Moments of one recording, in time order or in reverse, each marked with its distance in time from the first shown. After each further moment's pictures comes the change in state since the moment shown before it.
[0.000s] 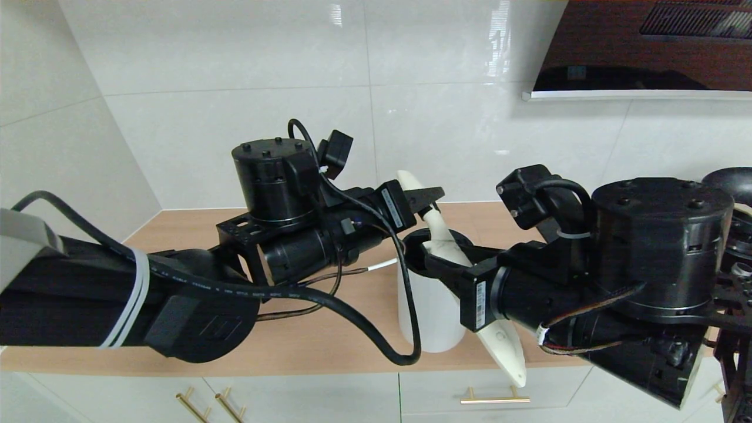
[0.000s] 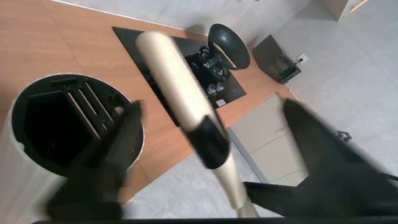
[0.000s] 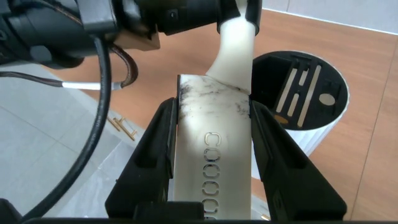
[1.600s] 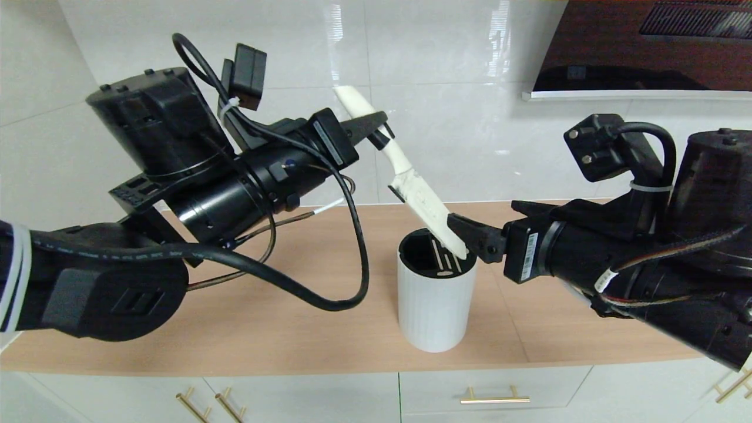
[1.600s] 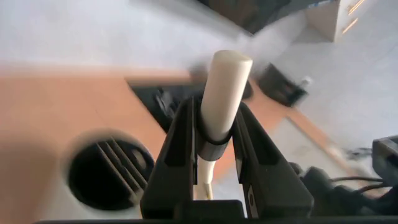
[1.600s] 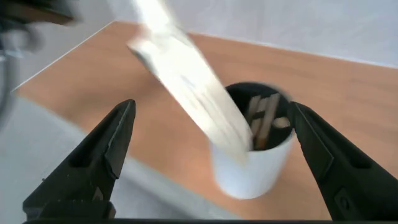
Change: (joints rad) left arm 0.106 -0.131 -0.007 -0.139 0.011 0.161; right arm -0.099 -0.099 0.002 -0.019 -0.010 -0.041
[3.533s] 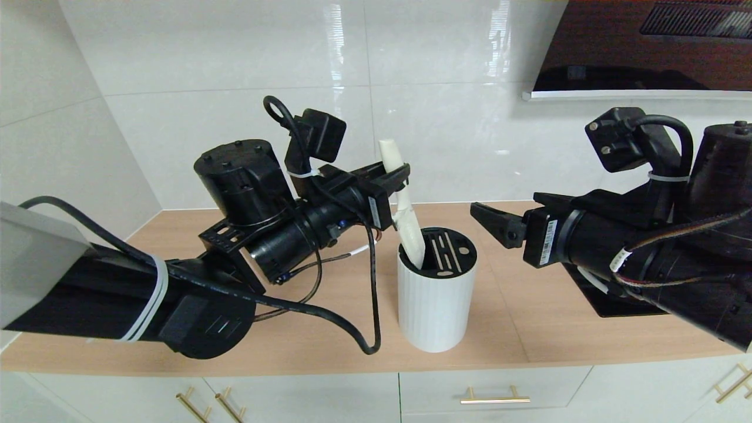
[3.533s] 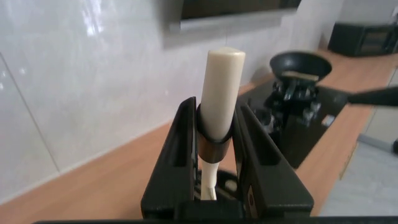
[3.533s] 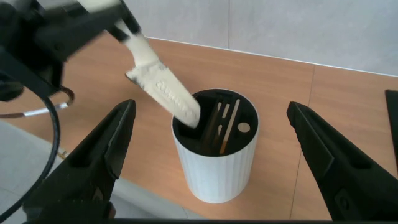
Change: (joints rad) left arm -0.029 0.167 0.066 -0.160 0.034 0.523; right arm -0.070 -0.017 0.011 0.003 0.000 -0.023
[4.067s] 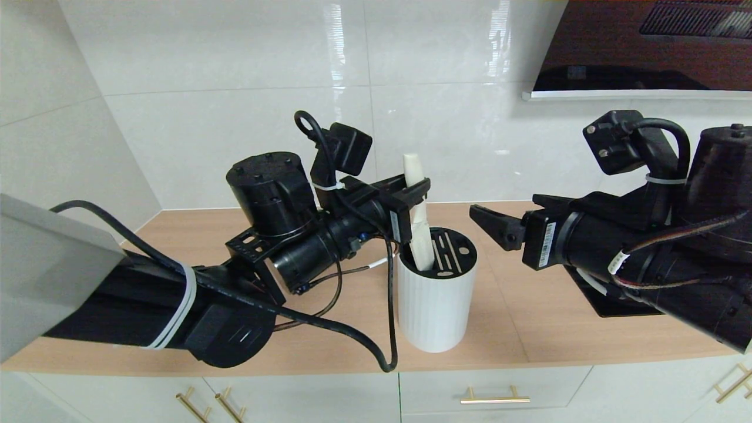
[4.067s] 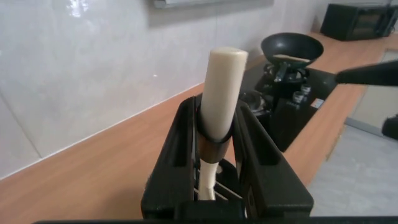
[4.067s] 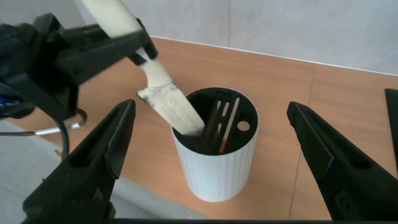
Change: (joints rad) left arm -0.053 0.041 -0.013 0.001 0.001 -0.001; right arm 0.000 0.002 0.004 -0.001 0.000 0.000
